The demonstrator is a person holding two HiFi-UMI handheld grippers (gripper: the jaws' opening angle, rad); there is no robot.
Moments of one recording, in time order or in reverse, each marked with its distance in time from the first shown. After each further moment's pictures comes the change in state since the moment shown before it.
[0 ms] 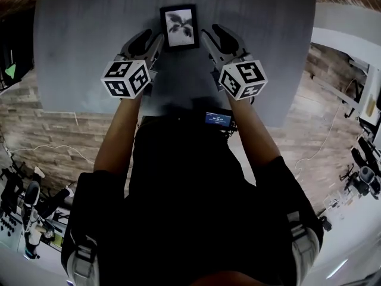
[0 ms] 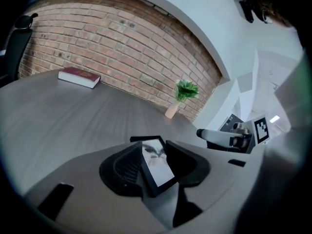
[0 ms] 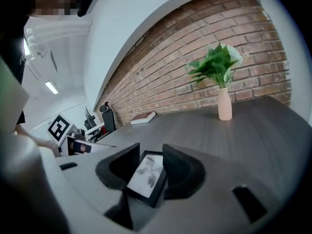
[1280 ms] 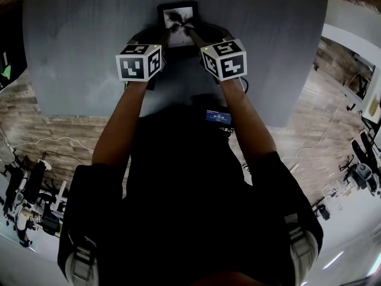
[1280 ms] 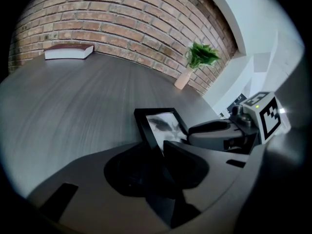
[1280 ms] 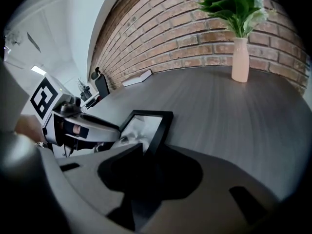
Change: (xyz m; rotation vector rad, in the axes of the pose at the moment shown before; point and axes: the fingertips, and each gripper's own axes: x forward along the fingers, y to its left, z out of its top) left arm 0.071 0.028 -0.055 0.022 0.347 0.072; right arm 0.072 -0.026 -0.094 -0.013 0.461 -0.018
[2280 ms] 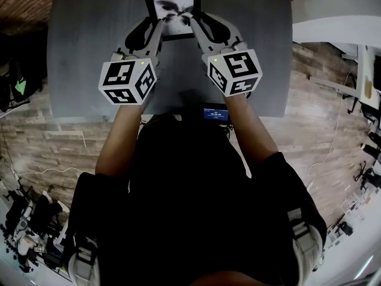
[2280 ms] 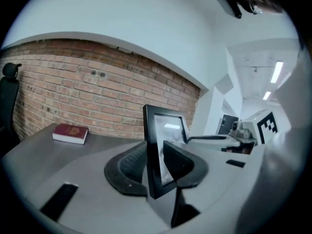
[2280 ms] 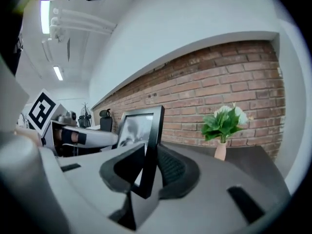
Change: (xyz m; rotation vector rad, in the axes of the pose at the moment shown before) left arm -0.227 -0.114 0.103 0.240 -0.626 -0.030; right arm -0.213 0.112 0.121 -0.185 -0.631 -0.129
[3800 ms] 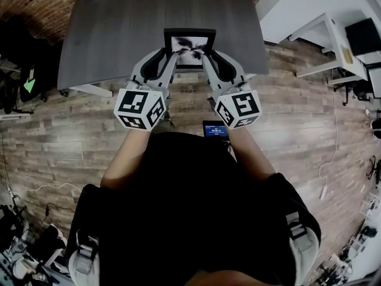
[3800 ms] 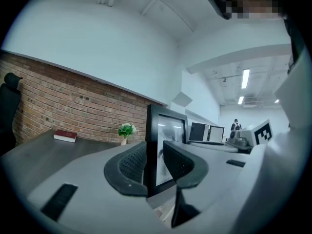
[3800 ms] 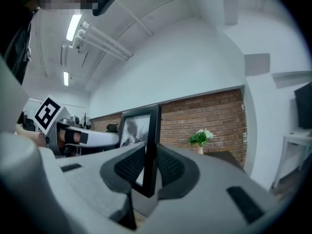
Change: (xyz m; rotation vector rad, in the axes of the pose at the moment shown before) left arm -0.311 -0.249 -0.058 0.082 -0.164 -0.179; right arm -0.373 0.181 -0.034 -0.044 -0.235 -0.101
